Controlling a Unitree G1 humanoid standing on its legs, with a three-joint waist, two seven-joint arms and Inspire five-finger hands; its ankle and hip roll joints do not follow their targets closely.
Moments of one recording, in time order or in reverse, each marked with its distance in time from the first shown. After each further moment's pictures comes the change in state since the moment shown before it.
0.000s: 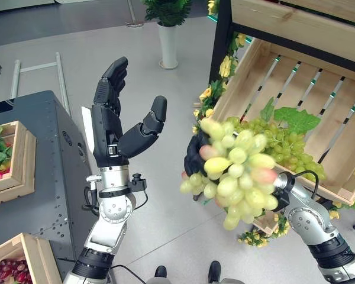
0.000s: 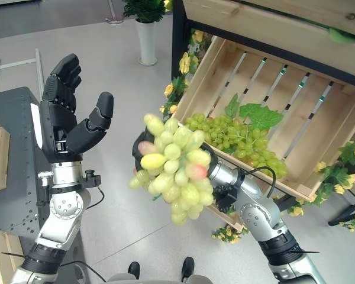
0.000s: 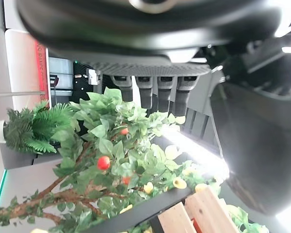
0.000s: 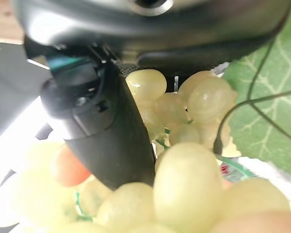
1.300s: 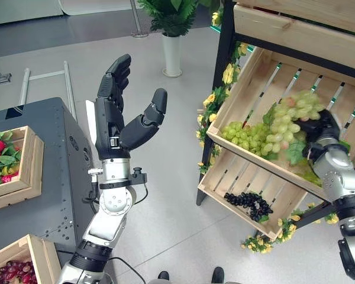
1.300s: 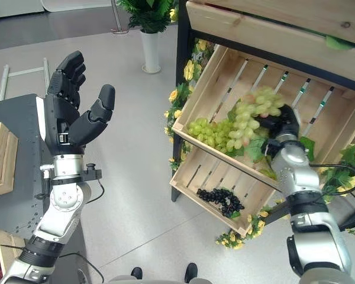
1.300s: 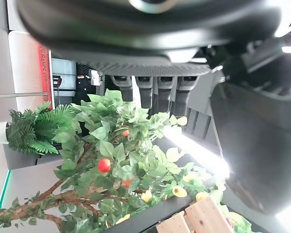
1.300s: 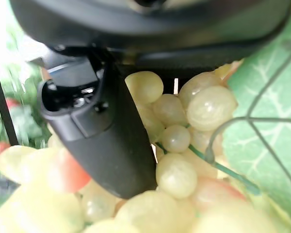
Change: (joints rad) left arm -0.061 0.061 -0.042 0.009 -0.077 0.081 0.019; right arm -0.355 -0.240 -0.150 0.876 -0.328 -0.024 -0.949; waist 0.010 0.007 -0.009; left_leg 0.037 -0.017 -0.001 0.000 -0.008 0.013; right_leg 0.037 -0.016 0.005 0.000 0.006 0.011
